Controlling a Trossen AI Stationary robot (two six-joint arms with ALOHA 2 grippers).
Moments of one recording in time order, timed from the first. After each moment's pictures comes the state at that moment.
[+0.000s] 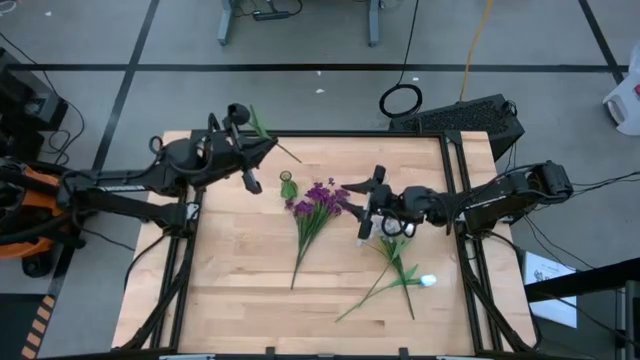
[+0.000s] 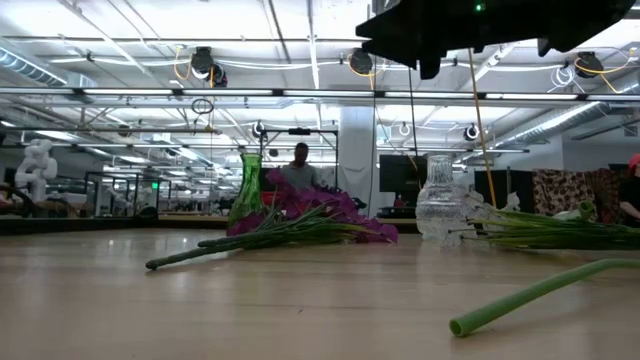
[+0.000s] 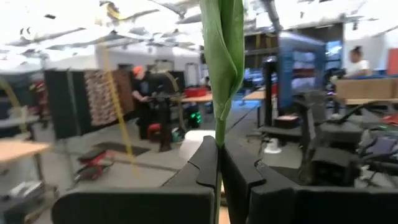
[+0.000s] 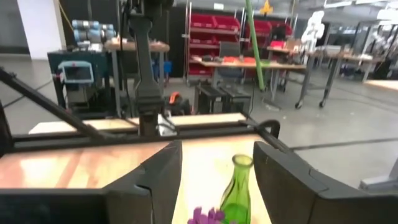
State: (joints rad) left arm 0.12 0.94 0.84 0.34 -0.26 0.14; right arm 0.09 1.32 0.62 0.72 0.36 -0.01
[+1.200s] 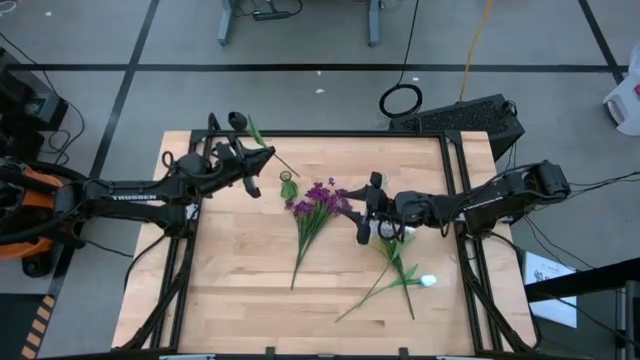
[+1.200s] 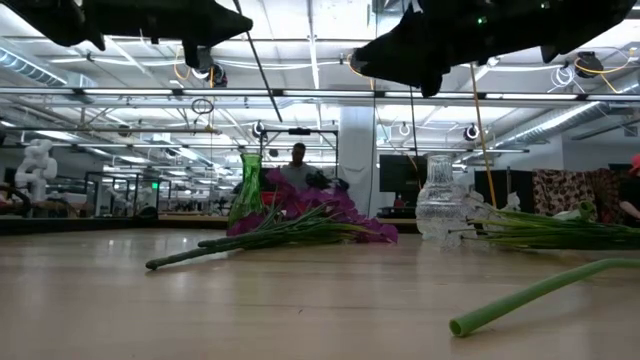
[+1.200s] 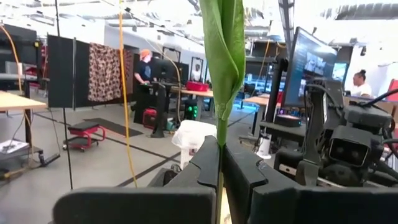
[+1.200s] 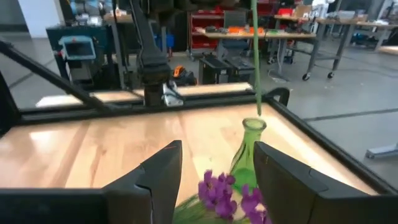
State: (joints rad) left arm 0.23 0.89 0.48 0.65 -0.17 -0.07; right arm 0.11 1.36 0.62 0.62 0.36 0.07
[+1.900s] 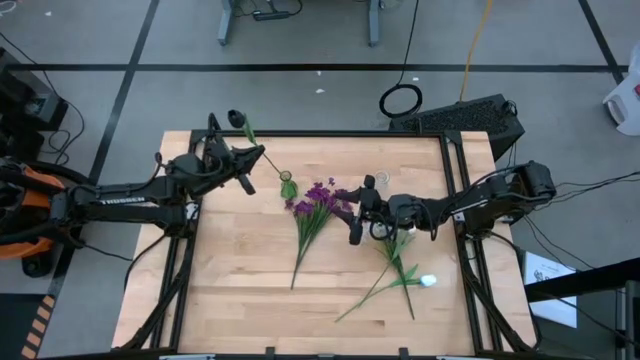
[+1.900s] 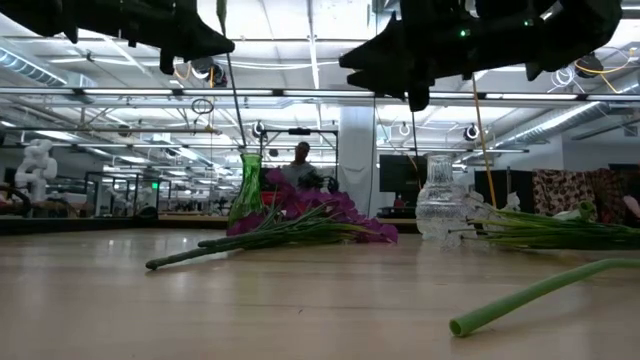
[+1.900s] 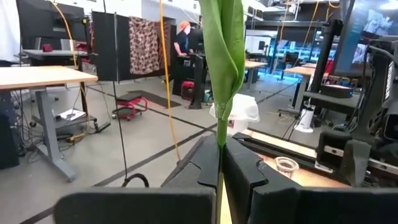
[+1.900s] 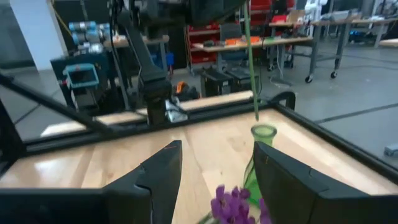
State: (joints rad) left arm 0.24 0.75 0.48 0.35 -0.33 -0.05; right arm 0.10 1.48 0.62 0.82 0.37 0.15
